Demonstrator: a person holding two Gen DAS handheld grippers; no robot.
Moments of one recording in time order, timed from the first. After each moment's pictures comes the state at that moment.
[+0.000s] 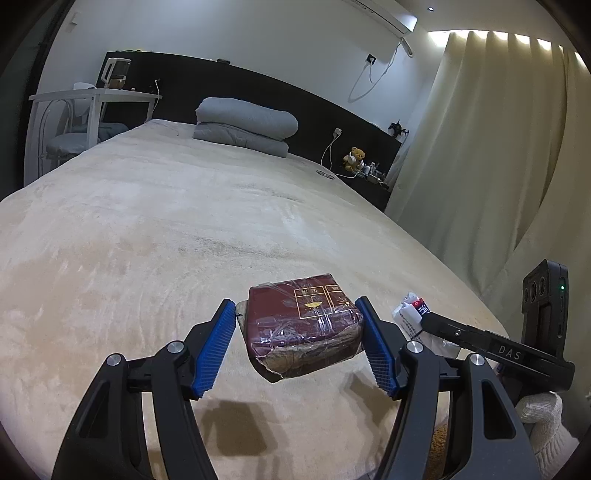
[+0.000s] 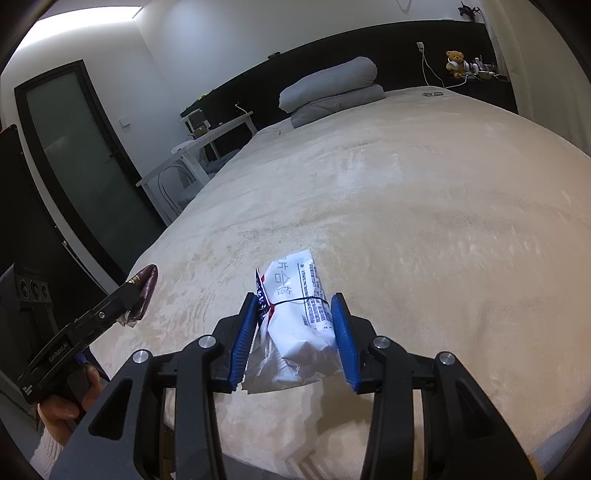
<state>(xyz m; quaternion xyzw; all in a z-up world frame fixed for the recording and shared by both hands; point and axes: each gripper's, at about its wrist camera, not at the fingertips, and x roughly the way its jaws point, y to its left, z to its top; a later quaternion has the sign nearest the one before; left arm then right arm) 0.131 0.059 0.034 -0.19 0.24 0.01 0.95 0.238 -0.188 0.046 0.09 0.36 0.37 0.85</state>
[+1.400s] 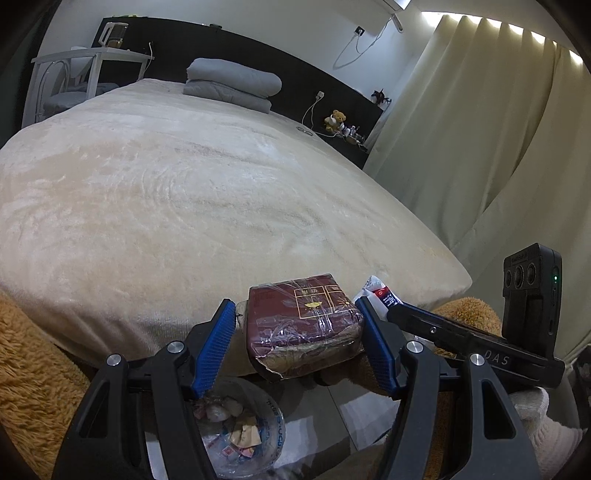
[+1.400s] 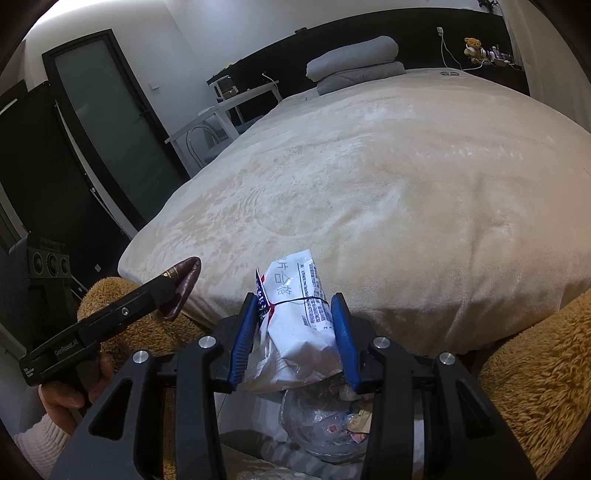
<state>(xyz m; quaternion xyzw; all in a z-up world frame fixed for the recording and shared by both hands) 0.001 -0.005 -0.020 -0.21 0.30 -0.04 0.93 0.077 -0.221 0.007 0.05 0.40 0.41 0.82</state>
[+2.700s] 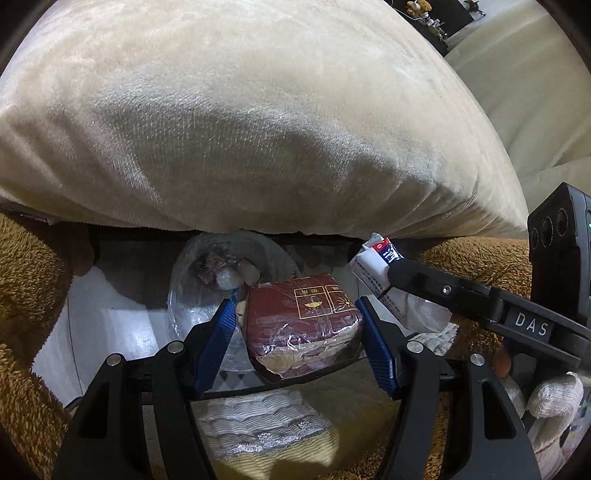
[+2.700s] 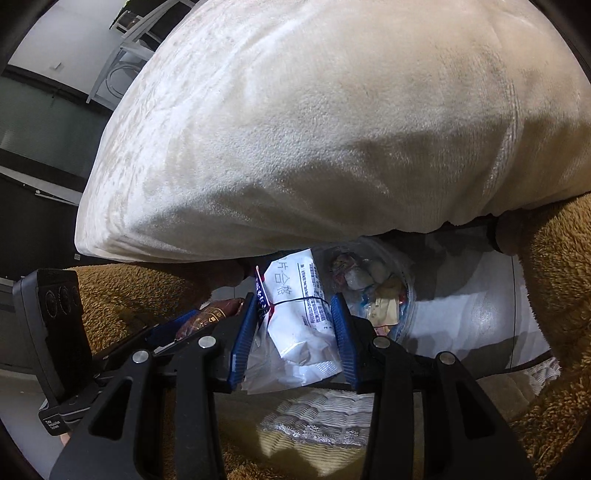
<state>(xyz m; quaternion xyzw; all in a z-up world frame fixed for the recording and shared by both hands) 0.040 -0.014 -0.146 -0.27 0.56 0.00 0.78 0.116 -0.190 -0.110 0.08 0.65 0.32 0.69</state>
